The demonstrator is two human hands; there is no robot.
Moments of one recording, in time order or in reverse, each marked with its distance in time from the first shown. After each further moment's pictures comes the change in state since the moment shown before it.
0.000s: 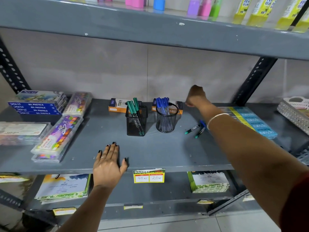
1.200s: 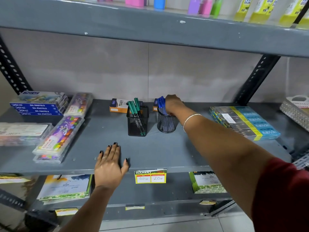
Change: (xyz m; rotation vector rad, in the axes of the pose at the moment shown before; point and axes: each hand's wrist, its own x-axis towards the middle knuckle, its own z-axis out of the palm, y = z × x) left_hand -0.001 0.001 -0.001 -0.014 0.001 -0.021; right_hand -0.019 -0.054 0.044 -0.075 -0.256 -0.189
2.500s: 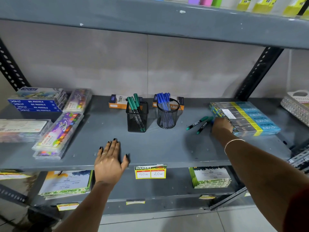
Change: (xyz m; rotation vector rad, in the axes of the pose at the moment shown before) left_hand 0.000 0.000 0.001 -0.017 0.011 0.007; right_hand -0.029 0.185 0.045 -0.108 0.168 0.469
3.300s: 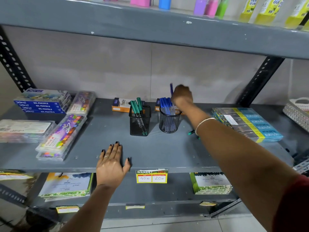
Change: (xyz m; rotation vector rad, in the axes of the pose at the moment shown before) left_hand 0.000 -0.001 0.001 0.025 -0.026 -0.010; right_hand -0.047 -0.168 -0.092 0.329 0.045 -0.354
